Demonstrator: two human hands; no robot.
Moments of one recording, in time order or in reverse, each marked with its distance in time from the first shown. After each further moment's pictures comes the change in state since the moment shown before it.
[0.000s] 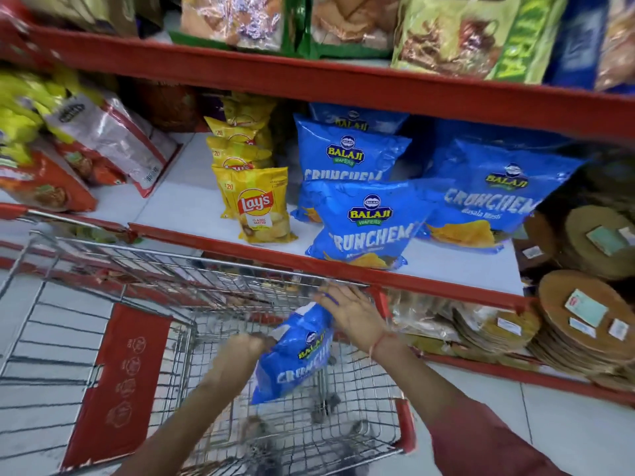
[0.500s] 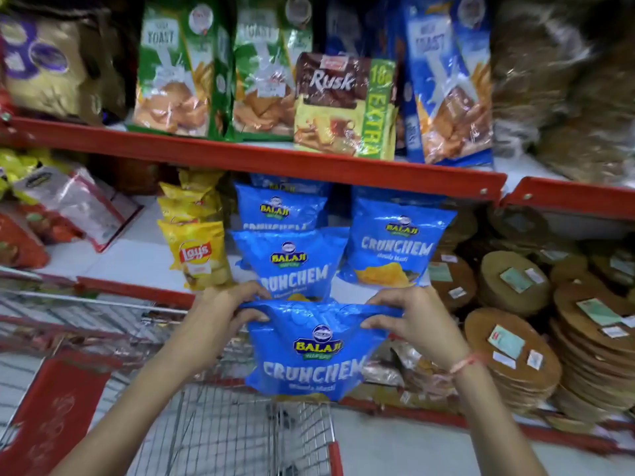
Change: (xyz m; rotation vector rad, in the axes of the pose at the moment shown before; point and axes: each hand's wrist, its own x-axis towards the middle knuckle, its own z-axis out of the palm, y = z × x) left_hand 0.015 0.112 -0.143 -0.425 0.445 0.092; right_hand -0.161 0.098 -0.176 0.548 0.401 0.342
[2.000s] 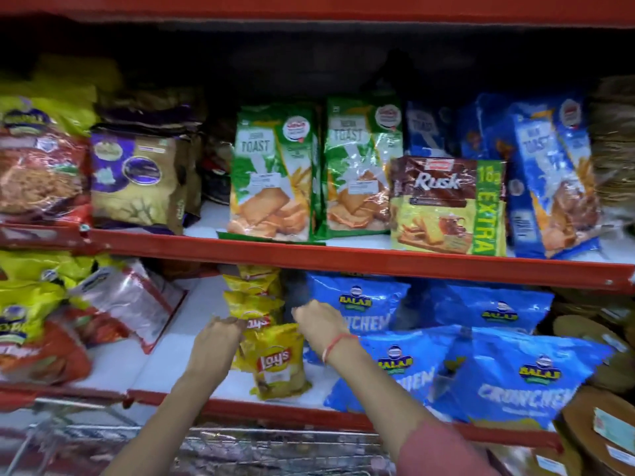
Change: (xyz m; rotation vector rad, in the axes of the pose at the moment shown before) left_hand 0.124 -0.222 -0.087 0.510 -0.053 -0.128; right_hand 0.249 -0.195 0.176 -0.573 -0.165 -0.089
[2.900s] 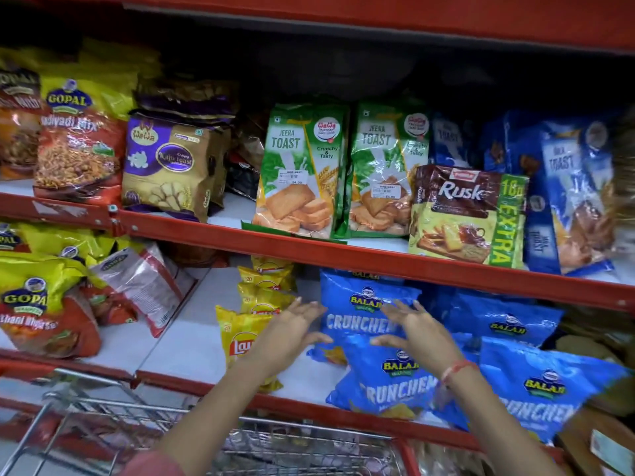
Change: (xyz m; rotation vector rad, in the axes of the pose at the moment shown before) left_hand 0.002 0.075 -0.015 -0.352 -0.096 0.277; right_hand -0.080 0.103 -0.023 0.155 -0.032 0.164
